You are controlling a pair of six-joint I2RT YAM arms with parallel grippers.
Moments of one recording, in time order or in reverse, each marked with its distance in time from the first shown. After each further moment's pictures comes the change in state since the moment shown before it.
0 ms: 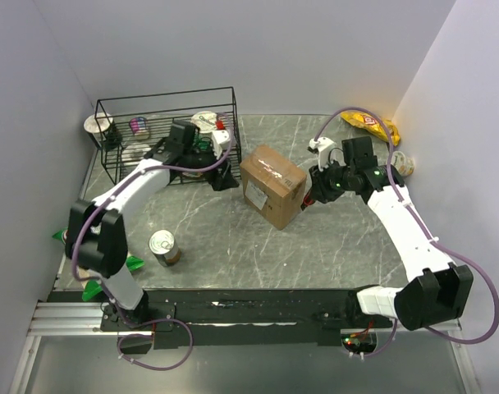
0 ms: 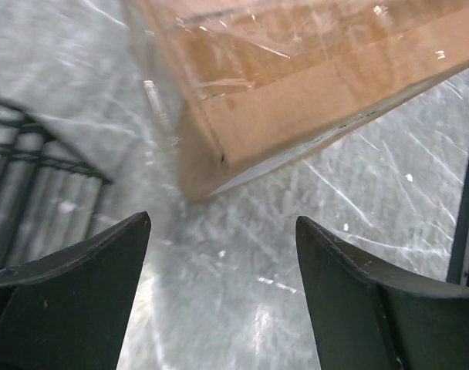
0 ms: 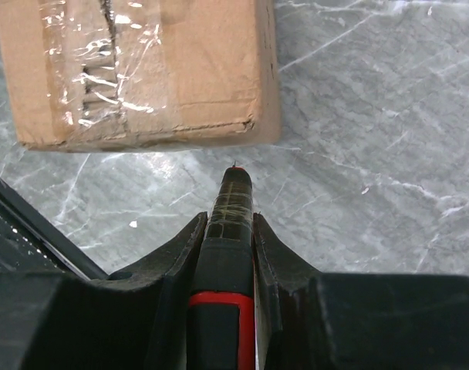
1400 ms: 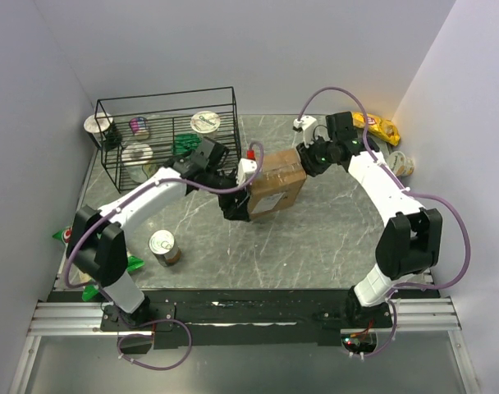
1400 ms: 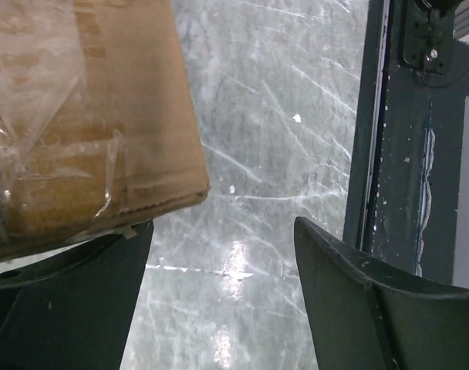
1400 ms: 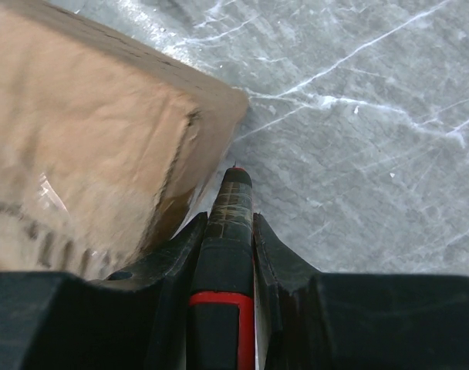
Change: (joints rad) left arm -0.239 -0.050 -0.019 -0.269 -0.034 0.086; right arm 0.005 0.358 0.229 0.142 0.016 -0.130
